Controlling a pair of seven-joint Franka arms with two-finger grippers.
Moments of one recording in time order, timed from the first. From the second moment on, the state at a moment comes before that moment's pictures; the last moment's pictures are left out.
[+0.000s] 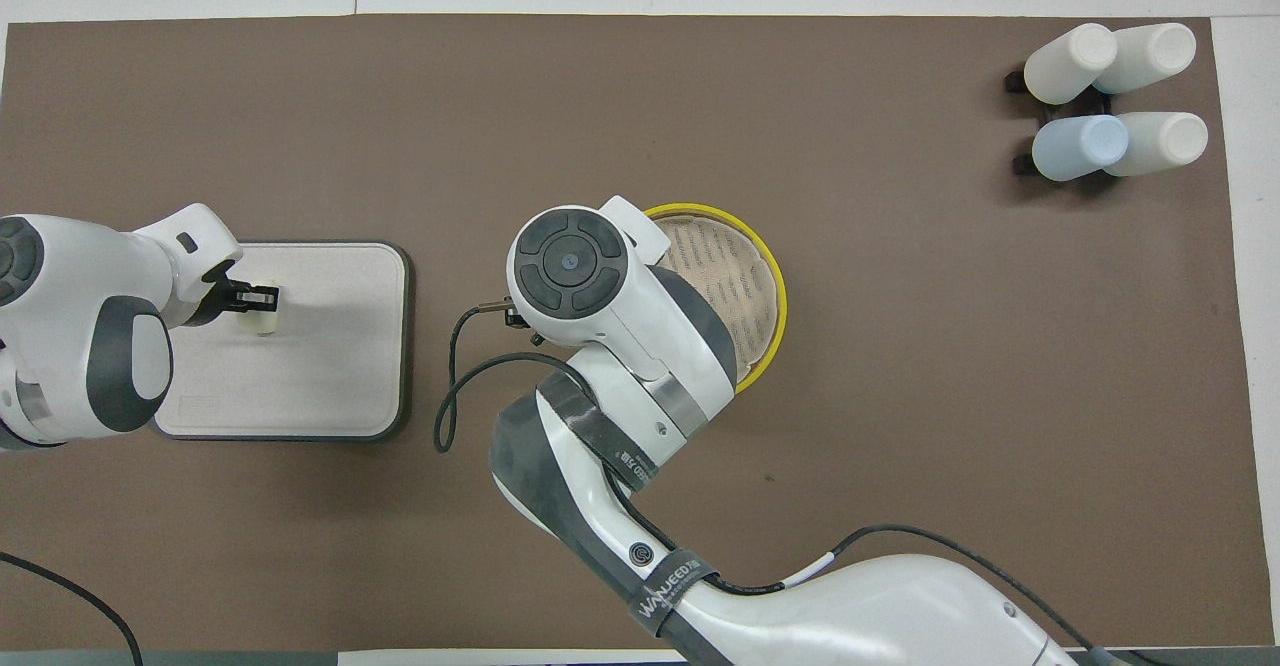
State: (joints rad) left arm 0.06 0.16 -0.03 -2.17 -0.01 2.37 0.22; right arm 0.69 0.49 0.02 -1.52 0.04 2.06 0.65
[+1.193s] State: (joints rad) left arm -0.14 0.03 -0.09 -1.78 -0.04 1.79 -0.27; right arm 0.30 0.38 0.00 -1.30 0.01 1.60 0.09
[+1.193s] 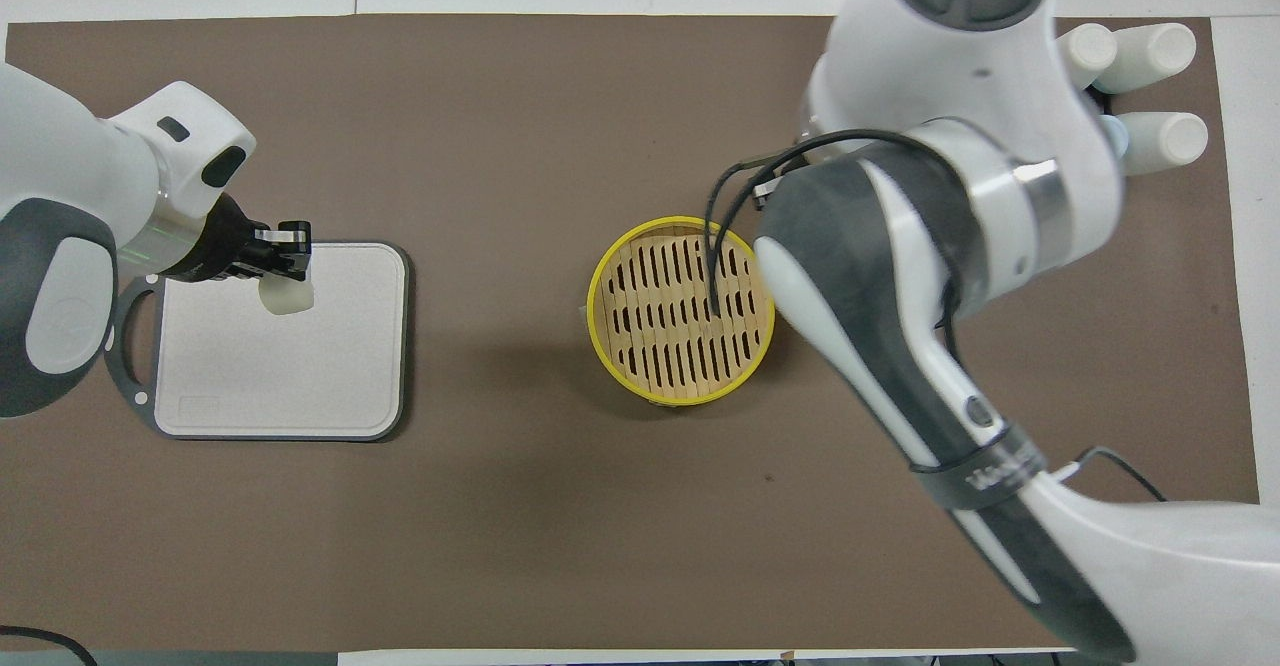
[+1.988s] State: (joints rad) left arm -0.59 0.30 -0.14 -1.80 -0.03 2.27 -0.83; right arm 0.10 0.30 0.01 -1.47 0.01 1.54 -0.15
